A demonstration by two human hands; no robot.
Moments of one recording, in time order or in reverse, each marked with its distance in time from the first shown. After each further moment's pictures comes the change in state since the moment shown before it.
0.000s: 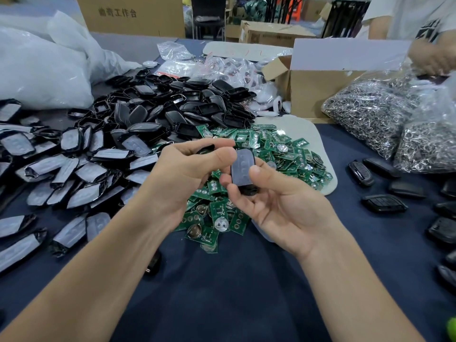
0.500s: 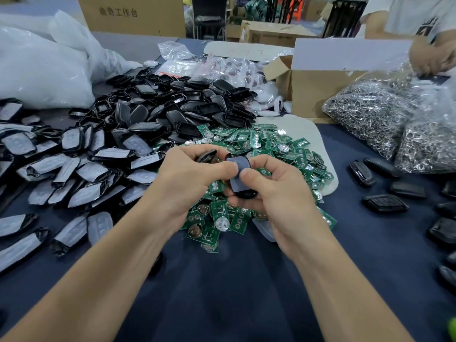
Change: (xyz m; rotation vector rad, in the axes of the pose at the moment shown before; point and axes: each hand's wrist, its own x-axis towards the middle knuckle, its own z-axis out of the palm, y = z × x) left_hand 0.003 -0.010 0.003 0.106 0.054 0.034; right_hand 0.006 0.011 0.003 -0.654 0.294 -0.267
